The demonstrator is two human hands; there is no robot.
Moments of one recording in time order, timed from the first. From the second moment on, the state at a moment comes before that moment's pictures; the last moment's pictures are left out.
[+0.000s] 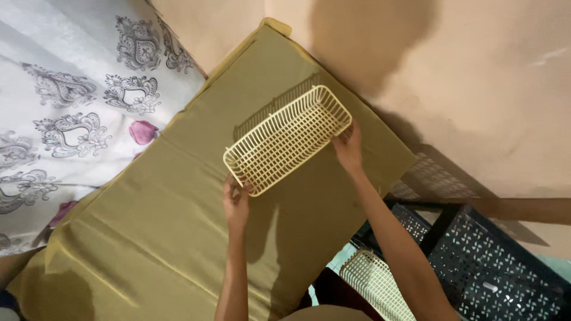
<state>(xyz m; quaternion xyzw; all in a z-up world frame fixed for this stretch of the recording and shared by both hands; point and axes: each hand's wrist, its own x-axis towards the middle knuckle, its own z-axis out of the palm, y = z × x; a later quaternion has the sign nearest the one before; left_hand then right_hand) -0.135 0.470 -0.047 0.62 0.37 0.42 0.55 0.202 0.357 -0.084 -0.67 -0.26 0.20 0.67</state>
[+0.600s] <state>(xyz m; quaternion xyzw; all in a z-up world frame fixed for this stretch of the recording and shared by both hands) -0.123 0.493 -0.084 0.62 0.40 0.43 0.52 0.216 0.415 -0.140 -0.67 -0.26 0.24 0.65</state>
